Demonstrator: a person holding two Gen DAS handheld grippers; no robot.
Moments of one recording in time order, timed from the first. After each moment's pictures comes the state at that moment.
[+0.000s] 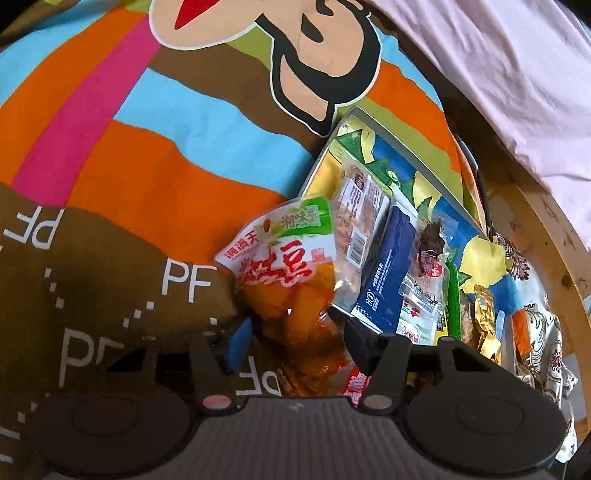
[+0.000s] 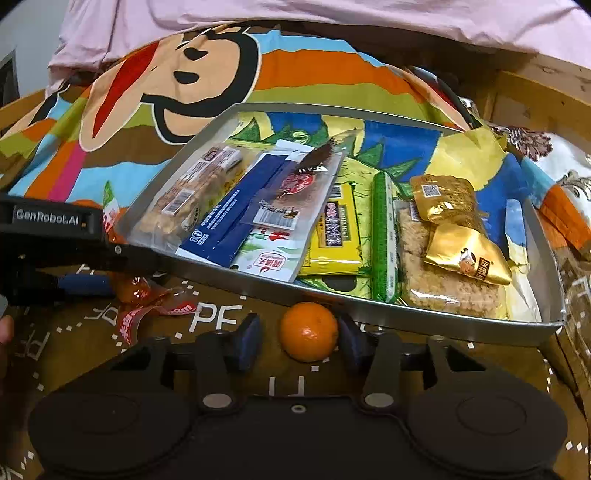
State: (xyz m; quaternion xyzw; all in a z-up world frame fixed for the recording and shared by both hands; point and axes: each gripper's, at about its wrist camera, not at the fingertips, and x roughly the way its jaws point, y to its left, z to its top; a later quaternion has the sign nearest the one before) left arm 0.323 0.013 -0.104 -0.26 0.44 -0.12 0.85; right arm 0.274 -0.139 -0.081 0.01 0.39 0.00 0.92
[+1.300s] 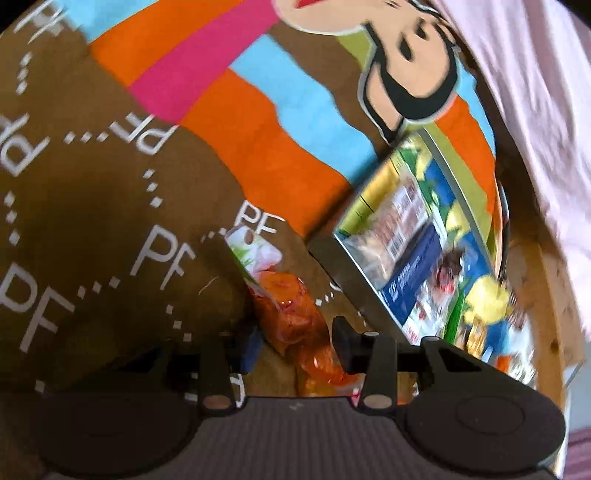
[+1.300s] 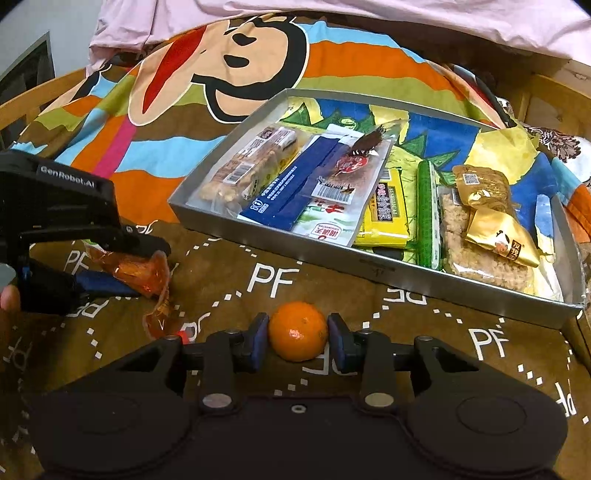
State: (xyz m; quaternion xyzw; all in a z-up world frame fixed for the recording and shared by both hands) left arm 0.292 0.048 -0.116 -0.40 0.48 -0.05 0.78; right arm 0.249 -0.117 -0.080 -0.01 0.40 0.05 0.91
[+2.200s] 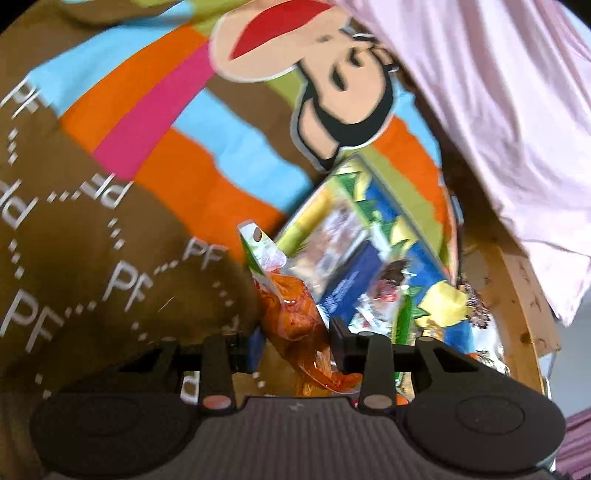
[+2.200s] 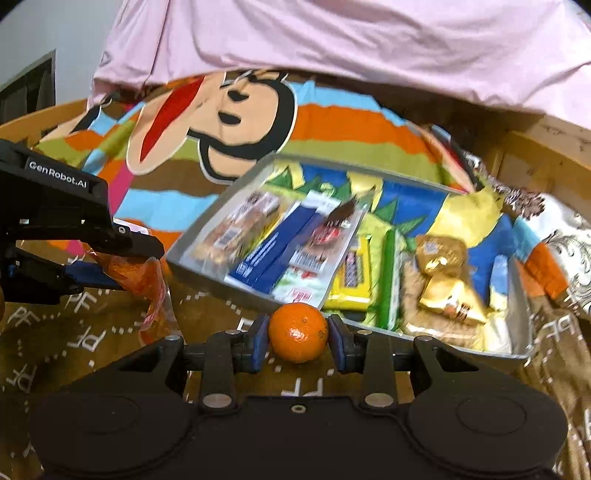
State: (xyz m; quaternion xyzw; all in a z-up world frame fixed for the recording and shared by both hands) left arm 0.276 0.033 -0.066 -0.37 0.41 -0.09 0.83; right arm 0.231 -0.124 -0.039 -0.03 0.32 0.03 0.95
